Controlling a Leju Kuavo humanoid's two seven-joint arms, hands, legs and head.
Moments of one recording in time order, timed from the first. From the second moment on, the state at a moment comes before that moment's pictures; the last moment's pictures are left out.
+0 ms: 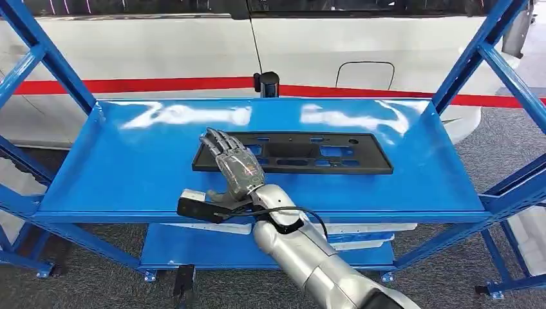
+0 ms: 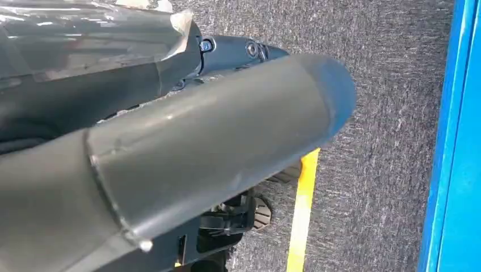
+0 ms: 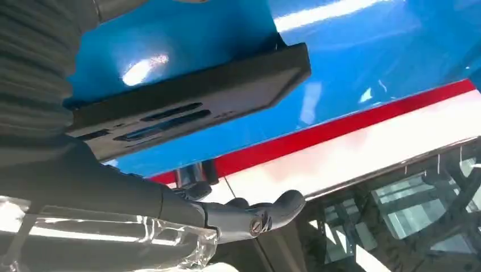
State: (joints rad) left arm -0.23 -0.35 0.42 -0.22 -0.22 0.48 -0.03; right arm -0.71 0.34 1.04 -0.59 1.00 -0.40 -0.14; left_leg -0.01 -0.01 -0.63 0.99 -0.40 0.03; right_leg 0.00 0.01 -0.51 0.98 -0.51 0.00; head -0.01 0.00
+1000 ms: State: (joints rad) left arm -0.23 -0.35 0.32 -0.22 -0.19 0.52 -0.02; right arm -0.81 0.29 1.00 -0.40 1.56 -0.55 0.28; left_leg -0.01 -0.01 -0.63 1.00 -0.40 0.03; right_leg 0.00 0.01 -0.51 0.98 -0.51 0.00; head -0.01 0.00
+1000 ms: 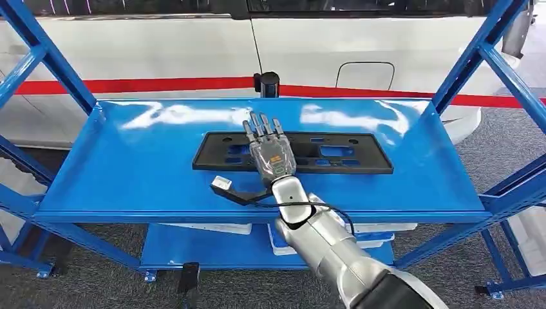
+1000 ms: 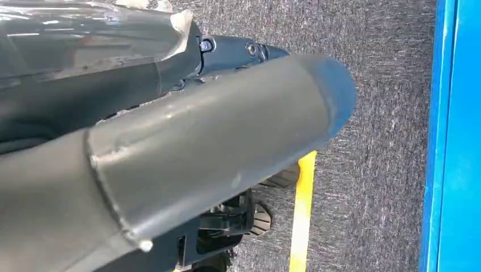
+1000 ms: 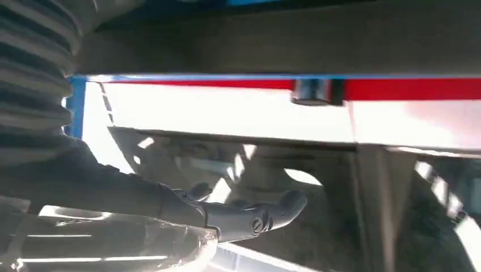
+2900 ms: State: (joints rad) left arm -0.07 -0.14 0.05 -0.19 0.13 0.52 -0.23; right arm -0.58 0.03 0.47 -1.49 1.43 -0.62 -0.03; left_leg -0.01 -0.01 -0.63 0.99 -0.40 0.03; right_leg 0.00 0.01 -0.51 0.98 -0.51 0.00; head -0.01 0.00
